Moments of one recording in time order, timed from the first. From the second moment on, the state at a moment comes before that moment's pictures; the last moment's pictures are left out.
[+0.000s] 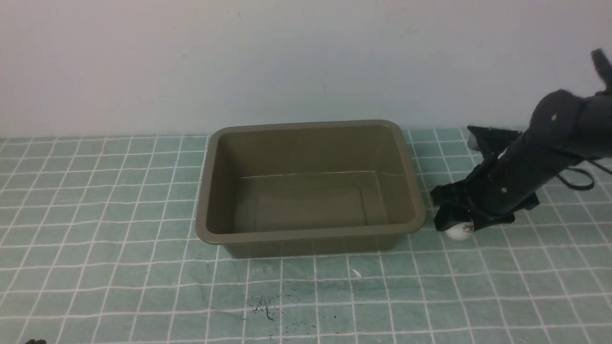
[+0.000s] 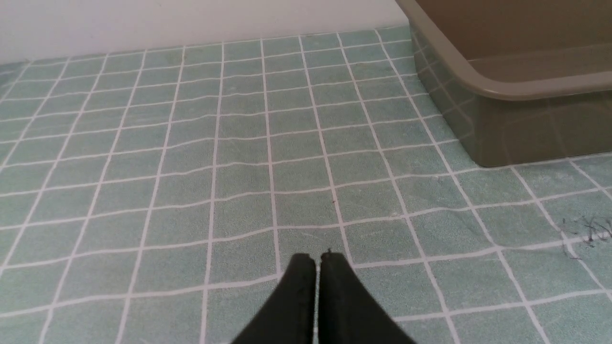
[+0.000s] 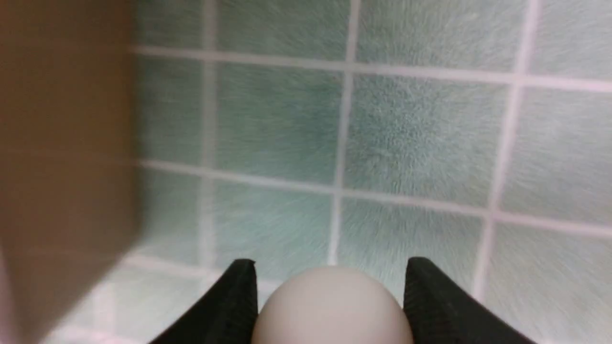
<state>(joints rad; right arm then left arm) 0.14 1.89 -1.28 0.40 0.86 -0.14 -0.08 -0.01 0.03 -0.02 0.37 0.01</state>
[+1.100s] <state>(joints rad) 0.39 1.22 -1.49 0.11 0.94 0.06 -0.08 -0.01 0.03 -0.02 0.37 0.01</state>
